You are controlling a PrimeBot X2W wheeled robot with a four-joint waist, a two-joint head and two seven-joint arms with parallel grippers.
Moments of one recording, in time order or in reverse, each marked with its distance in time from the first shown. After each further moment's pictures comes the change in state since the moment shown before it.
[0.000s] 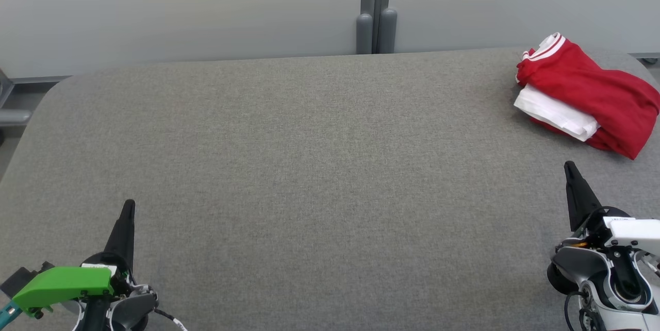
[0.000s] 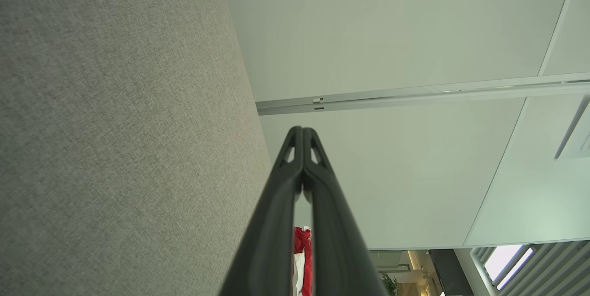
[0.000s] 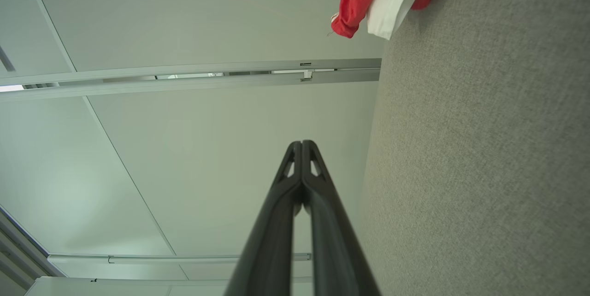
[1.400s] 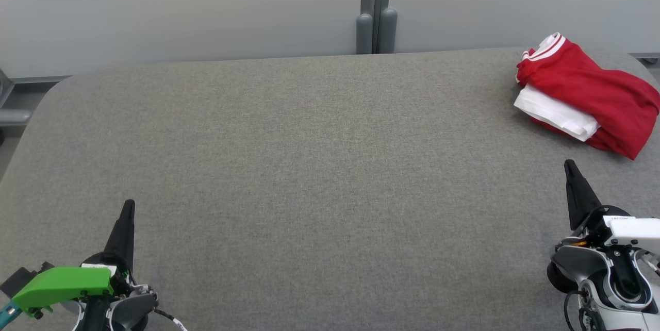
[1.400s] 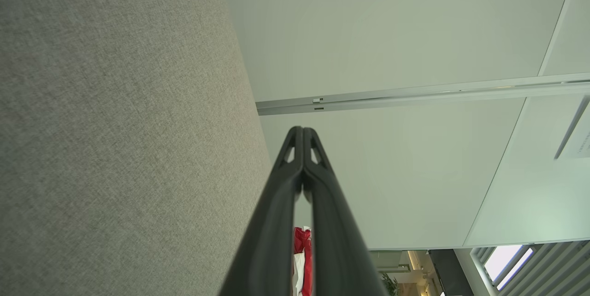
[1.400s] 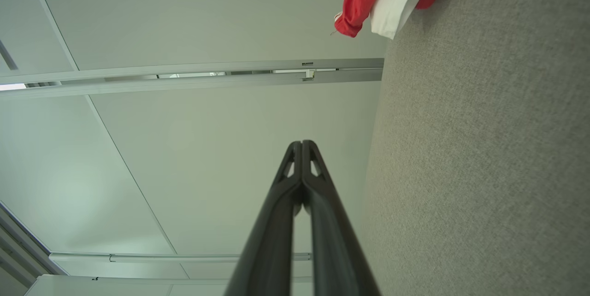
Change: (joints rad) left arm 0.000 0.000 0.001 0.001 0.000 -0.001 0.000; right arm 0.000 0.000 0.003 -0.008 0.000 -0.001 -0.003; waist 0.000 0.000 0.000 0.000
